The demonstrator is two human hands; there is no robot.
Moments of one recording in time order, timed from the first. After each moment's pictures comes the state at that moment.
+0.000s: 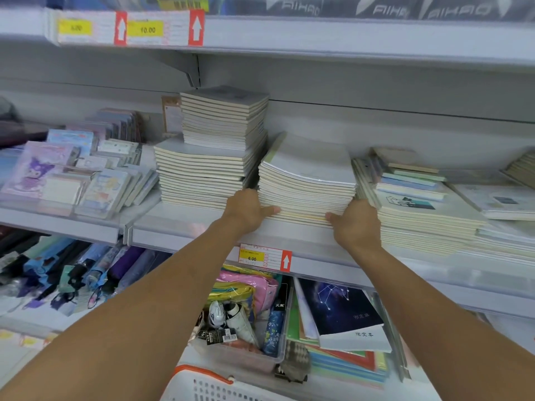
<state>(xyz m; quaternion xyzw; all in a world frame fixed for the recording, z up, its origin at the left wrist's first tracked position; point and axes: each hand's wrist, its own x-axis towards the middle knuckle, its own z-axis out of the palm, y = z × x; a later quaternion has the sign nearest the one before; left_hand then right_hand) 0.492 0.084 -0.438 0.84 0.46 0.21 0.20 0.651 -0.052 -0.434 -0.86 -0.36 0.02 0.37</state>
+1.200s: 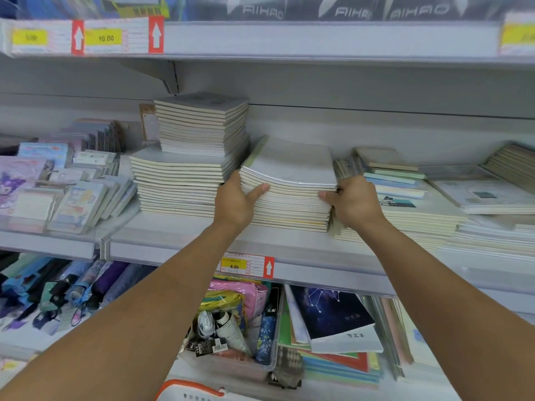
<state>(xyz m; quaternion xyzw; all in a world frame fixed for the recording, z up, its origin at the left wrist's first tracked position) 0.512 0.071 -0.426 0.74 0.40 0.45 0.30 0.680 -0.056 -0.388 -0.82 -0.41 0.06 0.40</state>
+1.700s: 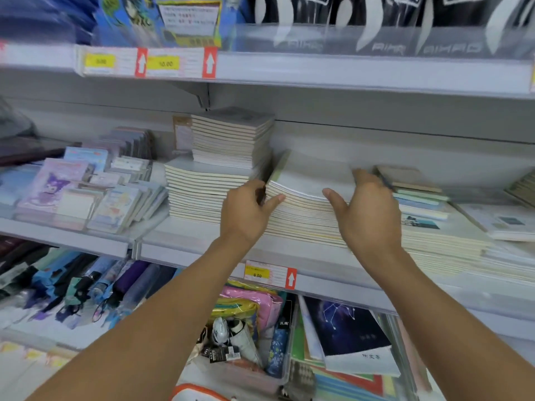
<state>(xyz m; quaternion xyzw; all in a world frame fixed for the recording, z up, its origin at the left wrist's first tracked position) 0.477 0.059 -0.412 0.76 0.40 0.49 0.15 0.620 -0.073 -0.370 -0.80 -0.45 -0.19 0.36</state>
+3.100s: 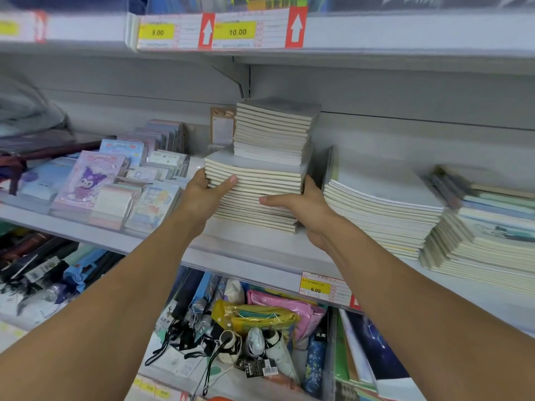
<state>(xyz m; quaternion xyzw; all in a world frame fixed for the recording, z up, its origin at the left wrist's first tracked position) 0.349 0.190 -0.431 0.58 0.39 0.51 0.50 0.527 0.094 -0.417 -0.61 -0.44 0.36 0.55</state>
